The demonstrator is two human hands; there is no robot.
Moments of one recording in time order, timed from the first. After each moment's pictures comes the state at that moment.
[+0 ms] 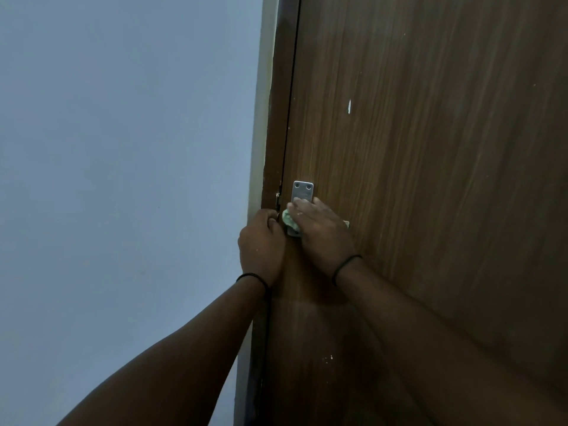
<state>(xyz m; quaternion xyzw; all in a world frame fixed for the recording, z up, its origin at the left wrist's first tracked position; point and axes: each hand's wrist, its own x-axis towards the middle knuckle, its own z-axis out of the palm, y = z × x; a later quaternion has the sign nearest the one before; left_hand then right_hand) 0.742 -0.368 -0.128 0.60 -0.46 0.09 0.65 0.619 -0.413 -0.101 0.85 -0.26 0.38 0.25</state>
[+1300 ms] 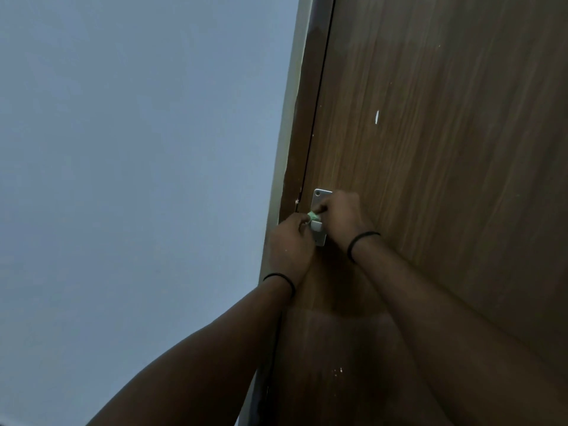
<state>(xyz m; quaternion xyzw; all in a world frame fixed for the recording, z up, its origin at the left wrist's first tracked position) 0.738 -0.380 -0.120 0.56 -0.52 0.04 0.64 0.638 -0.421 -0.039 0.85 -0.41 0.33 0.07</state>
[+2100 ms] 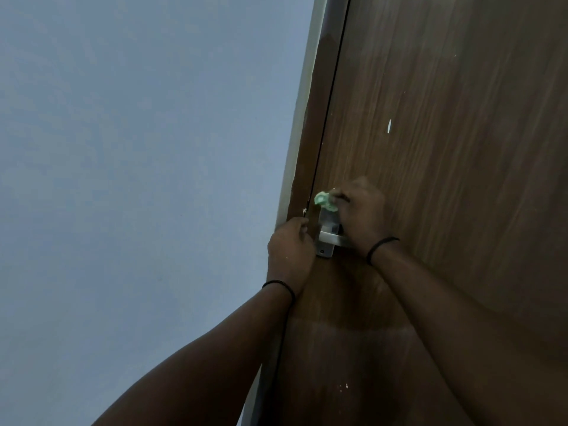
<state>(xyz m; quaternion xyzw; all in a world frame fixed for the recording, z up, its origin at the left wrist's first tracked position) 0.752 -0.386 -0.116 0.57 -0.49 0.08 0.66 0.640 -0.446 -0.034 0.79 -0.29 0.51 0.14</state>
